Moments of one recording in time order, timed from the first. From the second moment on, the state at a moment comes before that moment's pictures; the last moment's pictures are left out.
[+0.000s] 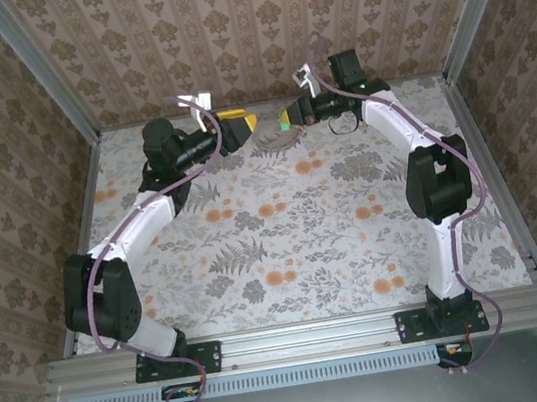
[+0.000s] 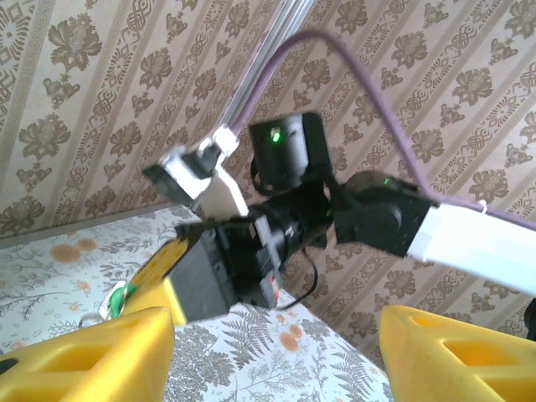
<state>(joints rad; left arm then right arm) -0.38 1.53 1.12 0.52 0.80 -0.61 0.21 2.10 1.86 -0.48 -0.94 0.14</state>
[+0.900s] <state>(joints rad) -0.49 1.33 0.96 0.35 0.67 -0.54 0.52 1.99 1.04 0.18 -0.84 0.50</state>
